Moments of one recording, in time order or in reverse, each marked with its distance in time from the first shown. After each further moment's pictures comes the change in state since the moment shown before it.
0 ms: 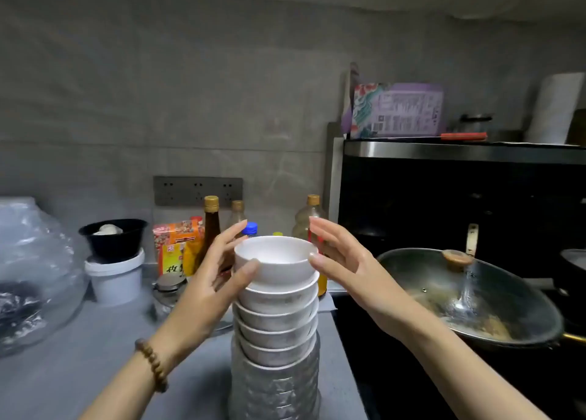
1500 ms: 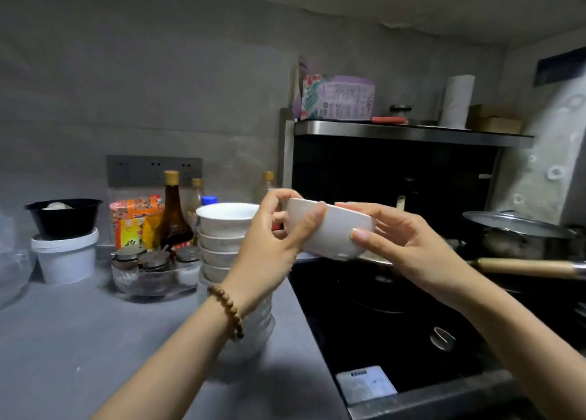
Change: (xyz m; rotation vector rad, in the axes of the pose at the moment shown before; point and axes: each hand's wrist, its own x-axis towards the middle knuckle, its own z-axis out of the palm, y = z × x) left_hand -0.055 0.057 0.112 -0.271 -0.097 0.079; right_hand -0.143 -0.054 -0.039 -0.307 0.139 -0.087
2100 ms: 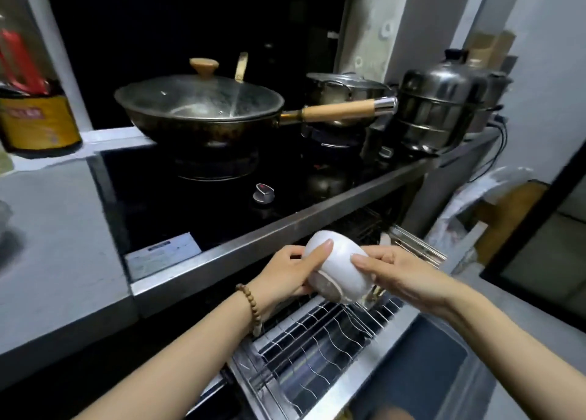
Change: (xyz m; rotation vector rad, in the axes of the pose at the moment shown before) left_hand -0.135 -0.161 0.280 -0.193 -0.656 -0.847; right_hand -0.294 0.140 -0.135 0.164 0.115 0.861
